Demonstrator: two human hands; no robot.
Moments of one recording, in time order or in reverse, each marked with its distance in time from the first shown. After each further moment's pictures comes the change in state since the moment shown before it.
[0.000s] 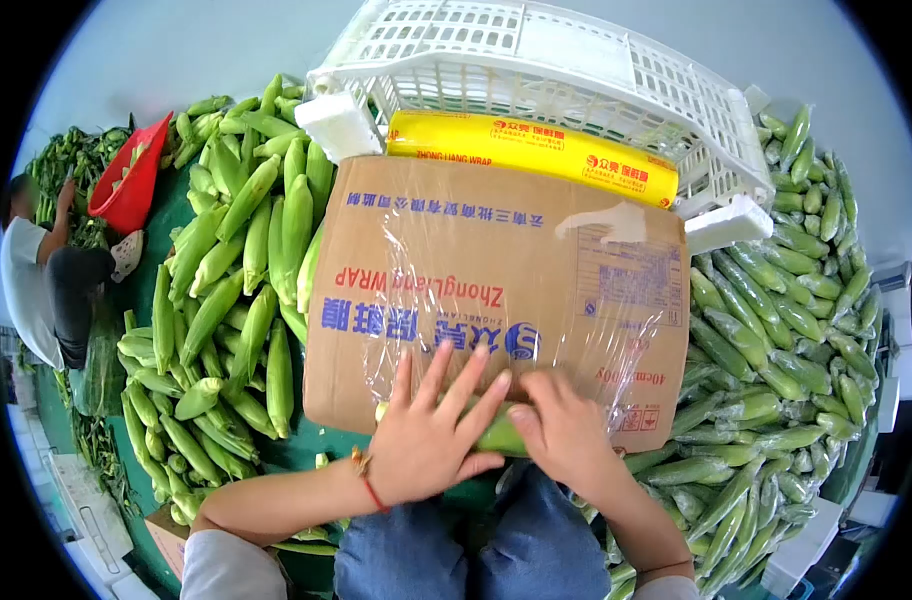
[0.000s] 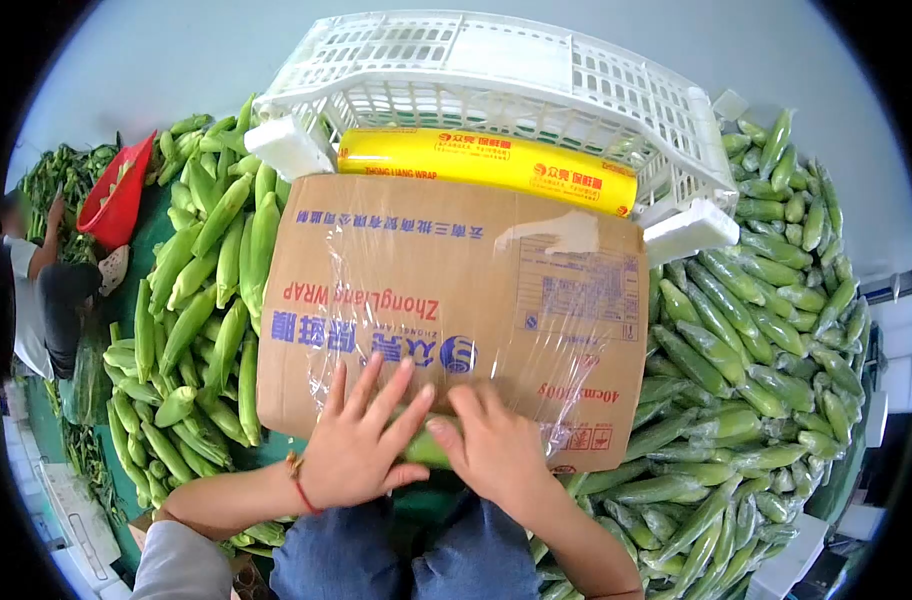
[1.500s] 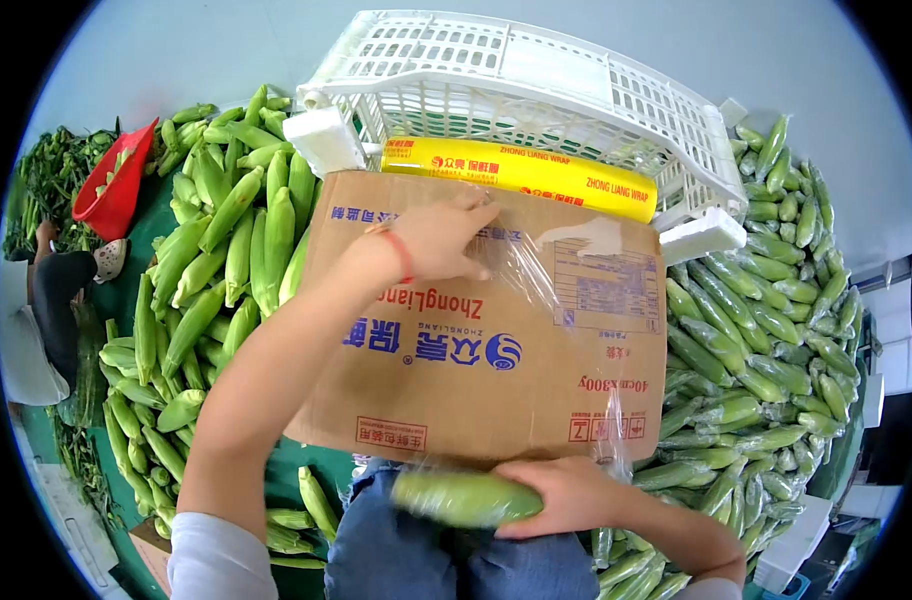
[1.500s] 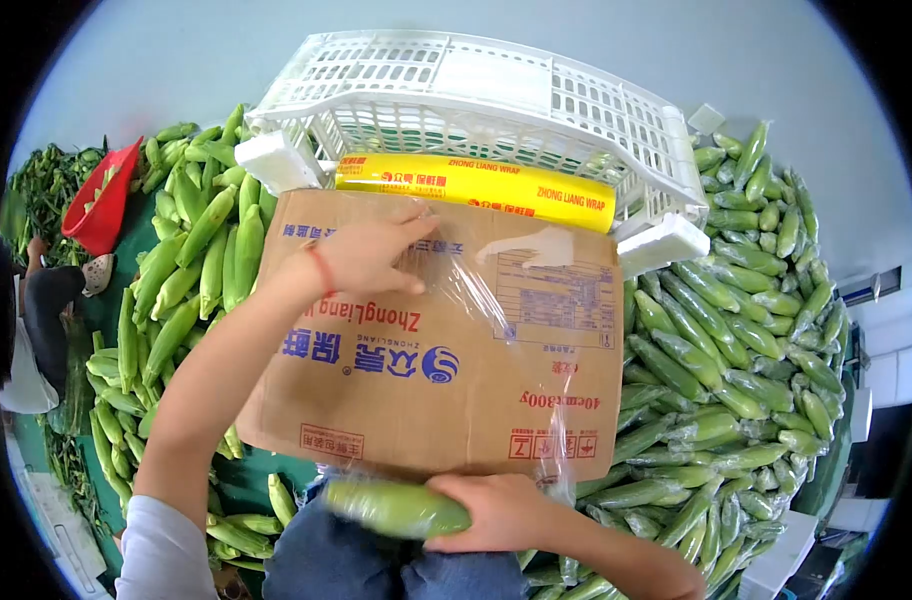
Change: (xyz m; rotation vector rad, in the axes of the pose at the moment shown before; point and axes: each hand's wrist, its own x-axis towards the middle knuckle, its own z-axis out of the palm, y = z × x) left_hand 0.167 -0.115 -0.031 -0.160 -0.104 0.004; right_hand -0.041 0.012 -0.035 0.240 -0.615 -0.095
